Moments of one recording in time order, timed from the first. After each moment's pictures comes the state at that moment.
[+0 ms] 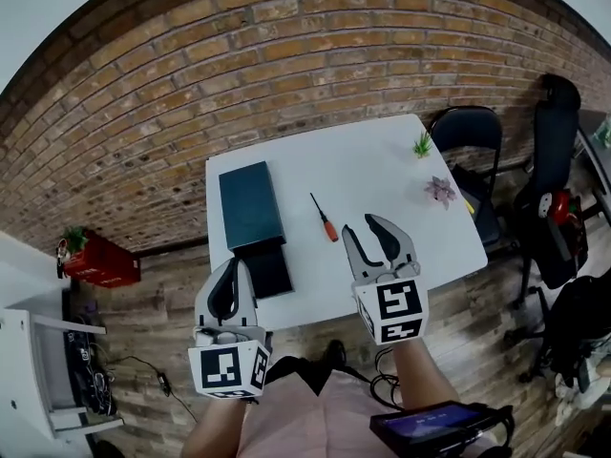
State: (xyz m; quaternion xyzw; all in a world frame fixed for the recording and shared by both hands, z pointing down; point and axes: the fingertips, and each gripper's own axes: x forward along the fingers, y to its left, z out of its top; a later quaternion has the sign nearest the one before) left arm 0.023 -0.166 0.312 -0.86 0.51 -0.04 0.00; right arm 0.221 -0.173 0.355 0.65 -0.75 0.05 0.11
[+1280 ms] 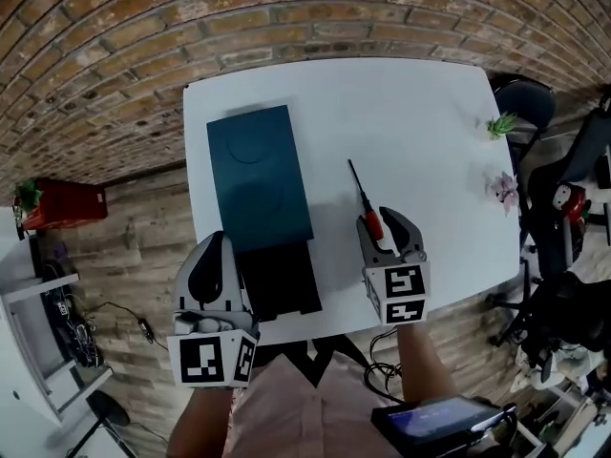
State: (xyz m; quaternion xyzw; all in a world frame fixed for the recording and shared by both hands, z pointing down) left arm -0.036 -0.326 0.452 -0.84 0.51 -0.11 -0.14; right arm 0.195 -0.283 0.572 0.61 -0.71 0.22 0.29
